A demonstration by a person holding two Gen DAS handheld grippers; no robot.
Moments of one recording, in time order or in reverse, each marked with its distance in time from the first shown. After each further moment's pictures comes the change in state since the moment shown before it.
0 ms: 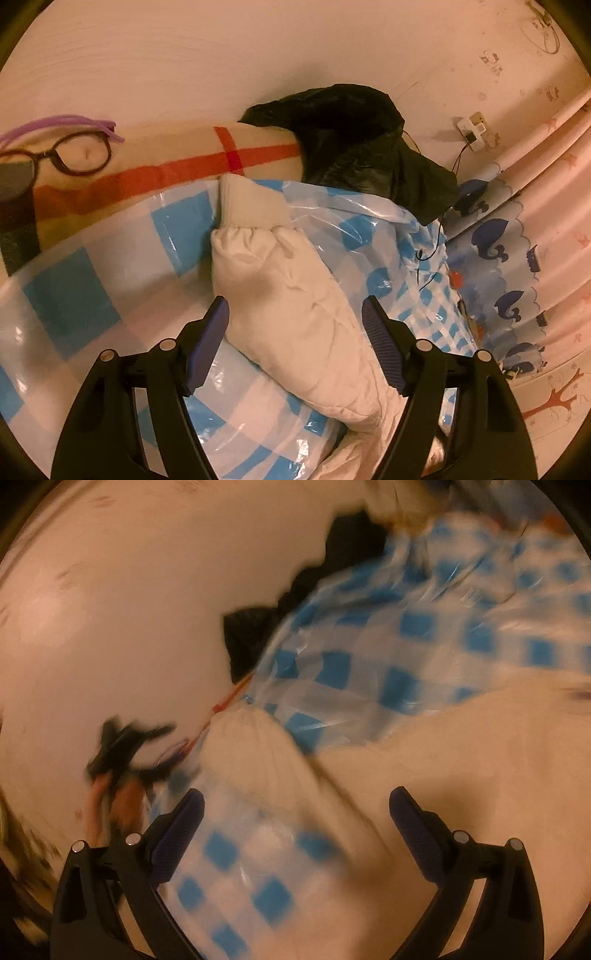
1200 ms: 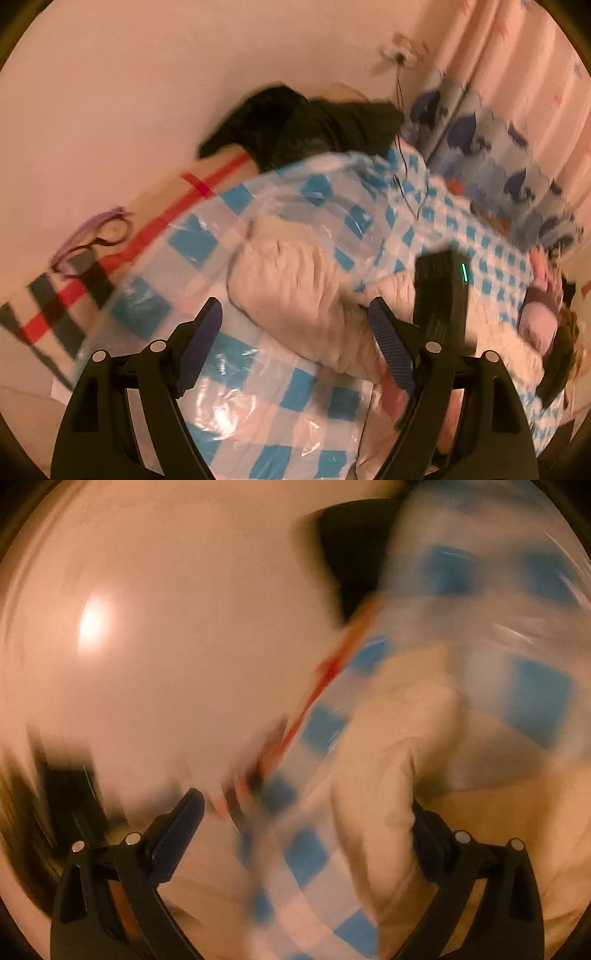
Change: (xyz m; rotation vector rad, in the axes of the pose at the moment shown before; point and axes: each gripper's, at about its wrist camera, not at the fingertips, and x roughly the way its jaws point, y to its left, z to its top) left arm -0.110 -0.061 -0.035 0.428 0.025 0.093; right arm 0.159 0.158 -0.030 -0.118 0.134 0.343
